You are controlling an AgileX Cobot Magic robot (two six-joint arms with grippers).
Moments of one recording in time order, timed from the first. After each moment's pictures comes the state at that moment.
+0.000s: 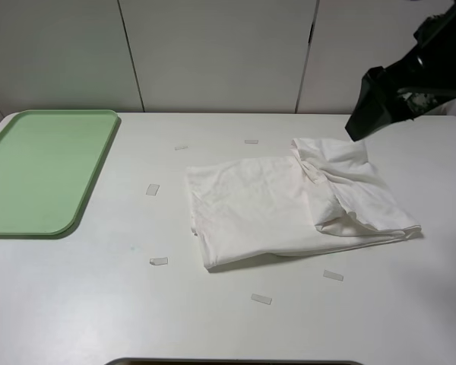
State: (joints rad) left arm 0.02 -0.01 -0.51 -0.06 1.07 0.11; right arm 0.32 1.35 -1.19 0.14 1.06 -0.19
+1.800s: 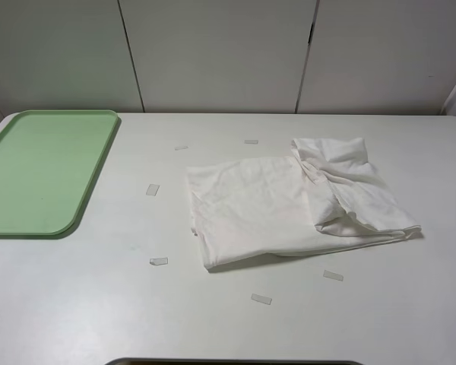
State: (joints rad) left arm 0.02 -0.01 -0.51 -0.06 1.07 0.11; right arm -0.05 0.00 -0.49 -0.07 1.02 0.05
